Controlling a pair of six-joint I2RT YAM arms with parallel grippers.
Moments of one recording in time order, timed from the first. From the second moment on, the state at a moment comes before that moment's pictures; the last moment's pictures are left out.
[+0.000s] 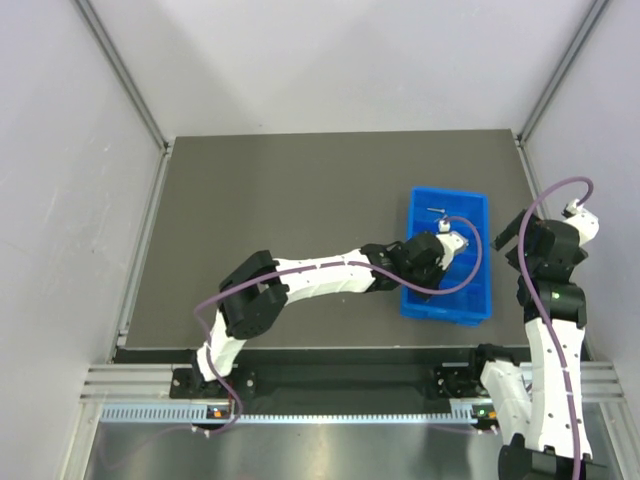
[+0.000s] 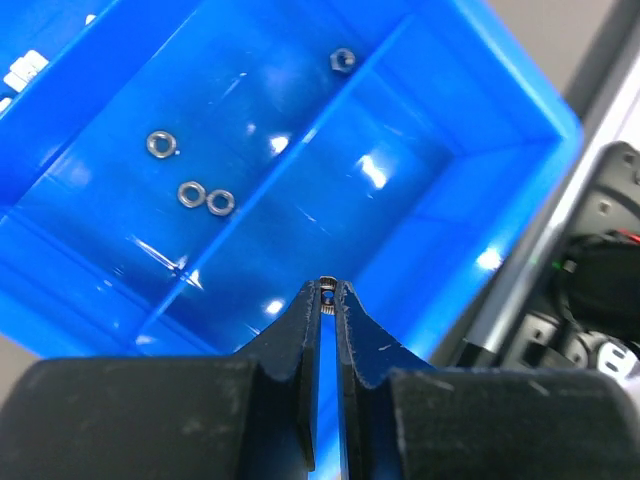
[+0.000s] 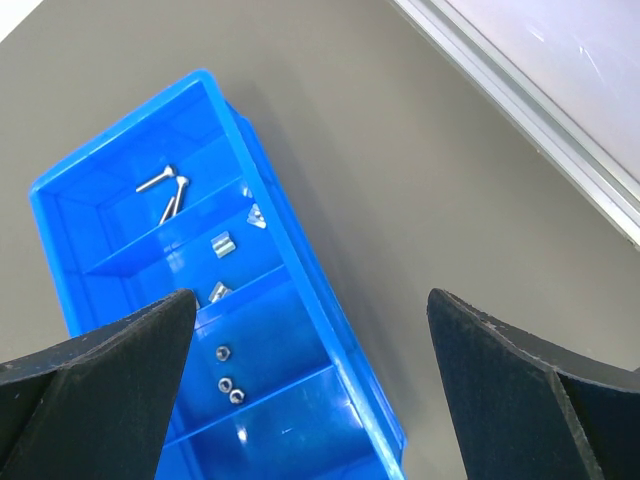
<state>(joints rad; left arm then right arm) -1.17 2.06 1.63 -0.26 0.09 -0.31 -0.19 0.67 0.82 -0.68 0.24 0.45</state>
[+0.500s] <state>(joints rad) -1.17 2.01 1.65 -0.31 -0.03 -0.32 -0.19 0.67 0.82 -0.68 0.24 0.45</state>
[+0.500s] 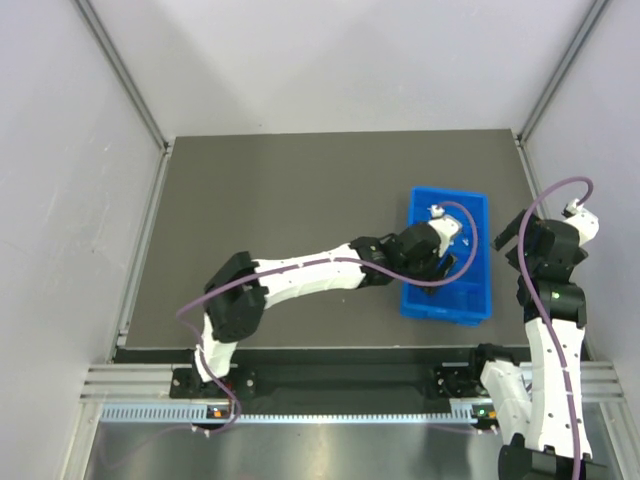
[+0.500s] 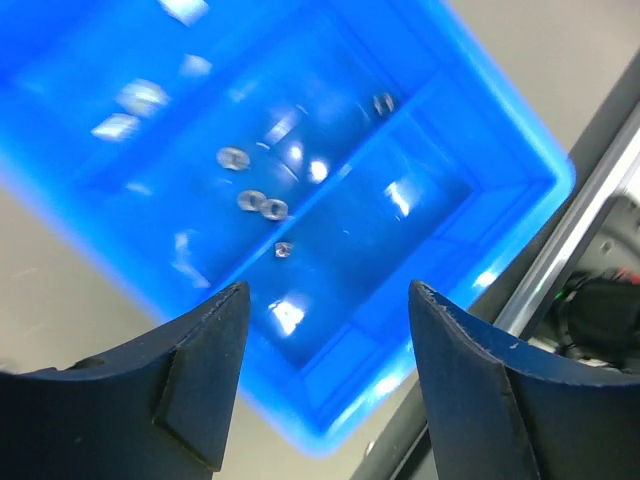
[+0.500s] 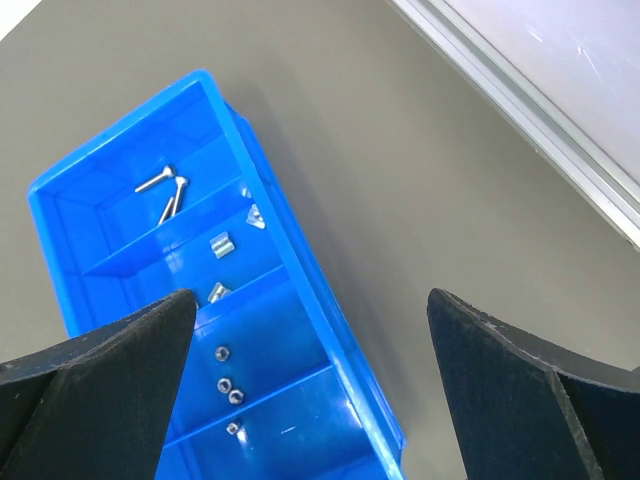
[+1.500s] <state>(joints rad) -0.90 2.08 1.60 -0.56 -0.30 -0.48 -0.19 0.77 0.82 -0.64 0.22 0.45</state>
